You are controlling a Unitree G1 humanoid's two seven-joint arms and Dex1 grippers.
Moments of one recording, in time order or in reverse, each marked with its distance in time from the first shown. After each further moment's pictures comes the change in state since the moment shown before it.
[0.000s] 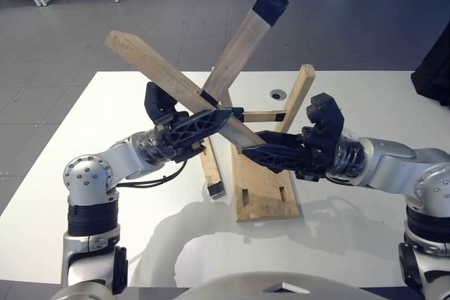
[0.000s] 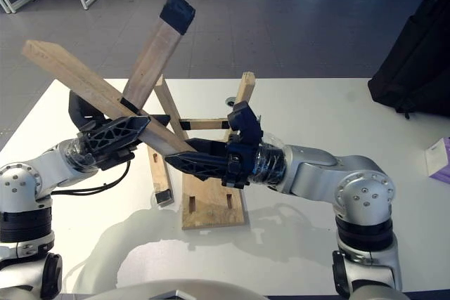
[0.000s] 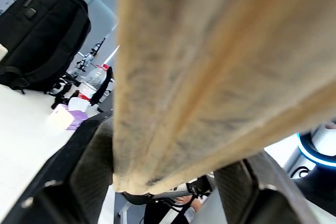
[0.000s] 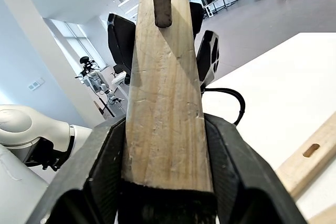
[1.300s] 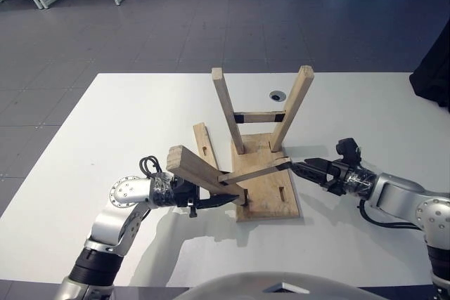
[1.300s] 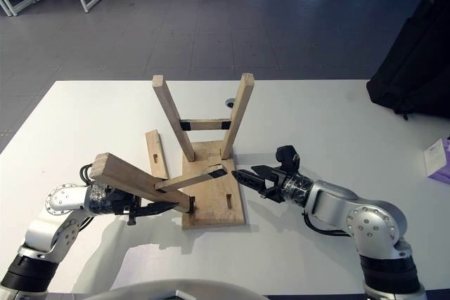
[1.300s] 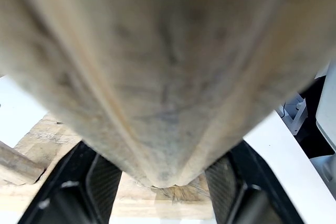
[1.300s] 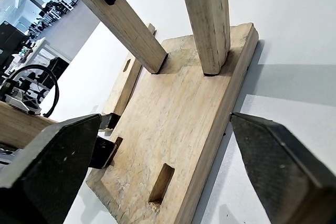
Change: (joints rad) left arm 0.361 0.083 -0.293 0.004 1.211 -1.063 -0.575; right arm 0.379 -0.092 -0.093 0.143 -0.424 -0.041 0.001
